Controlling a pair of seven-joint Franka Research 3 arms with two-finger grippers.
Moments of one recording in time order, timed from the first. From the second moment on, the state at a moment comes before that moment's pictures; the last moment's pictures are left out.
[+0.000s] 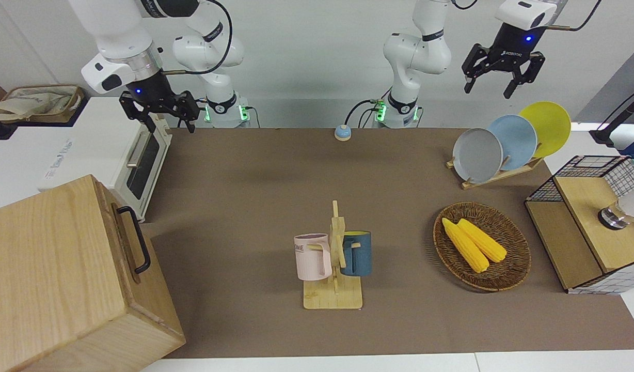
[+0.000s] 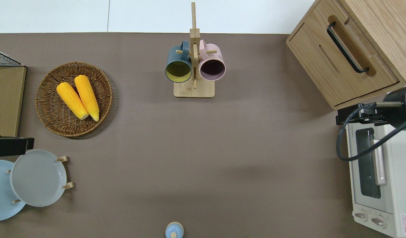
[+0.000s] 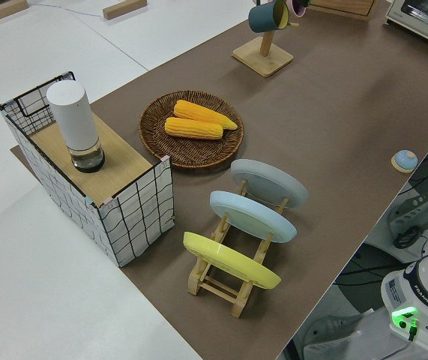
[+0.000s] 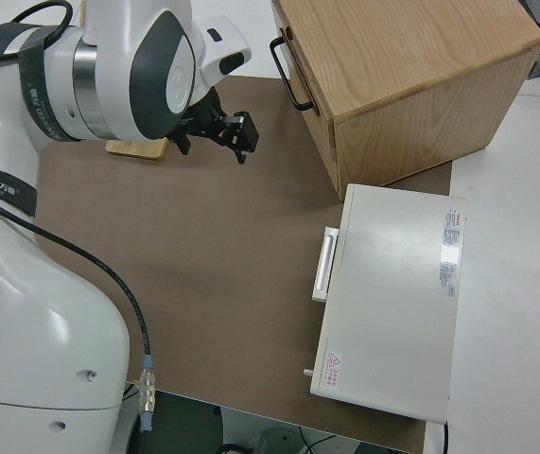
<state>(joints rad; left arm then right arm) -0.56 -0.18 0.46 -1.54 0.02 1.48 0.06 -0.03 0.01 0.07 -1.52 0.03 1.51 0.11</state>
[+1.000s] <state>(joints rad) -0.56 -0.18 0.46 -1.54 0.02 1.48 0.06 -0.03 0.01 0.06 -1.52 -0.03 1.51 0.12</state>
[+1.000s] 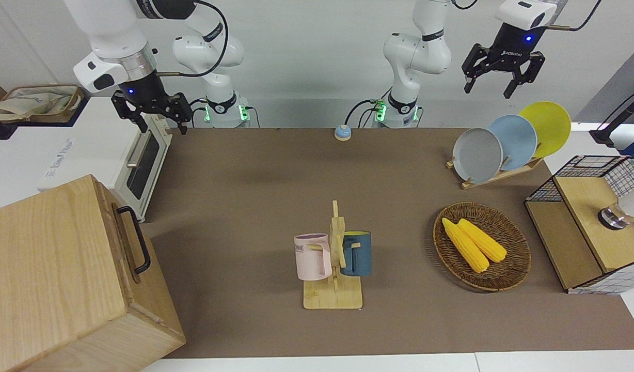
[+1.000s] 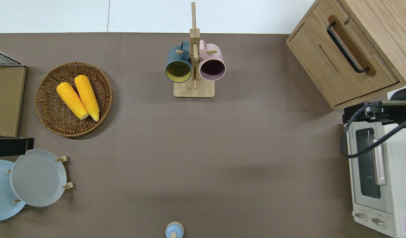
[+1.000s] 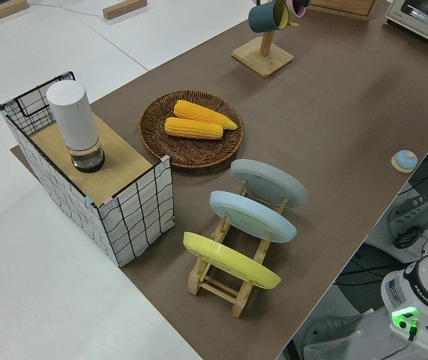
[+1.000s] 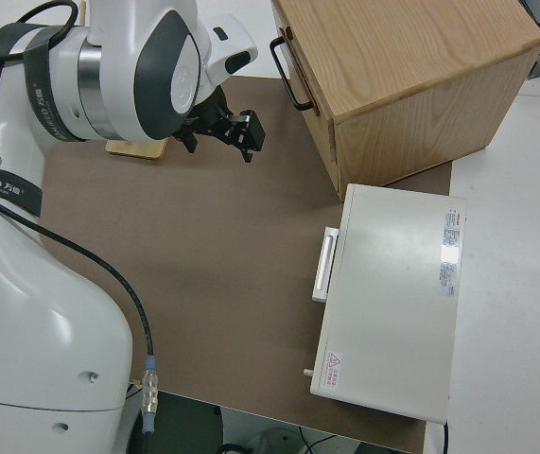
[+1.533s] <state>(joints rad) -0.56 -0.18 0.46 -1.54 0.02 1.48 0.06 0.03 0.05 0.12 -1.52 -0.33 1.51 0.12</state>
